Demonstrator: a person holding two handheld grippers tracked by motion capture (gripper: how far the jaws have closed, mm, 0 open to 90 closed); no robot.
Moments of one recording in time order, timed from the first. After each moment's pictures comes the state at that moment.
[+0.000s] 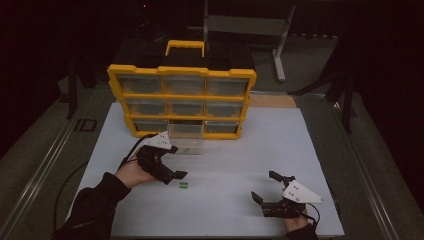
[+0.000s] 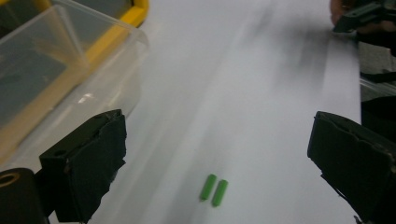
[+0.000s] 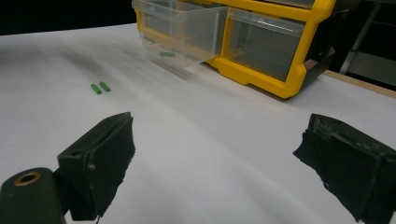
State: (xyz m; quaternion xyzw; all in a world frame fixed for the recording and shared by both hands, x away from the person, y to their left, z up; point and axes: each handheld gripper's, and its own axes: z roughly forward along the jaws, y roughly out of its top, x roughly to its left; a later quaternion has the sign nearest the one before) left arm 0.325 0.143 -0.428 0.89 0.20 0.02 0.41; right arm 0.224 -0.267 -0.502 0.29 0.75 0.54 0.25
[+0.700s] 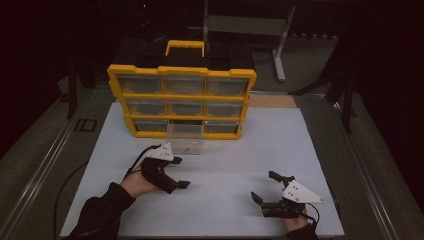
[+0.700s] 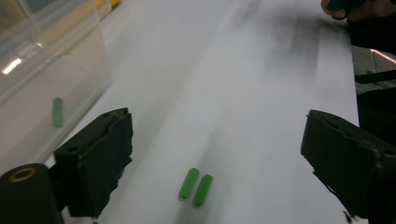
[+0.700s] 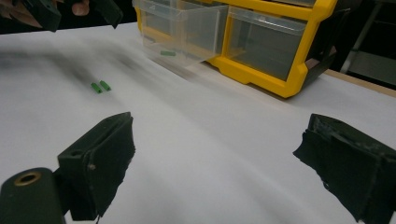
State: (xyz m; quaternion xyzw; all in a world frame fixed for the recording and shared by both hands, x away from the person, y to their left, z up) left arm 0.315 0.138 -0.464 0.88 0.19 0.00 0.43; right arm 0.225 -0.266 -0.503 0.28 0.75 0.54 0.25
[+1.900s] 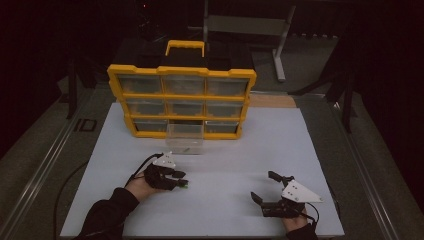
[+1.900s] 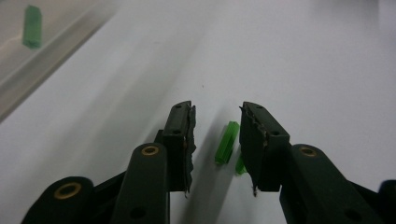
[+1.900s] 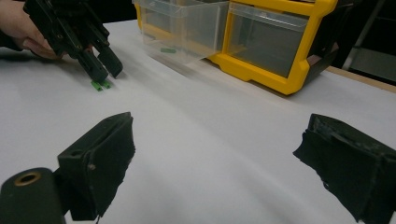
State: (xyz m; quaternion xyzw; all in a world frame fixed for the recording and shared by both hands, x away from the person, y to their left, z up) left arm 0.323 0.140 -0.520 0.90 0.20 0.00 0.38; right arm 0.226 -0.266 -0.504 0.29 0.76 0.54 0.24
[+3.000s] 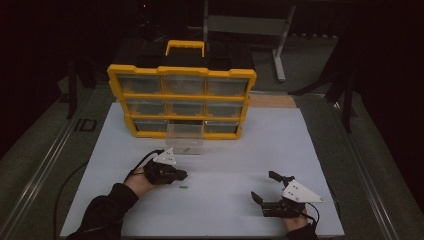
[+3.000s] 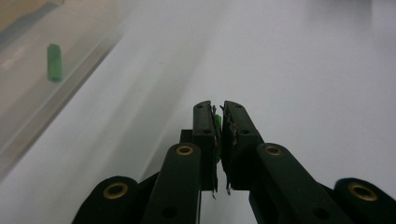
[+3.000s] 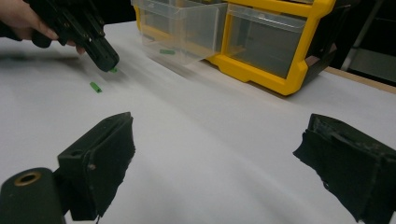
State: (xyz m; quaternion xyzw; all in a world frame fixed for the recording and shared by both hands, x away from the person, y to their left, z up) left arm 0.328 0.139 -0.499 0.91 0.18 0.02 0.38; right arm 0.226 -0.267 -0.504 0.29 0.75 0.54 0.25
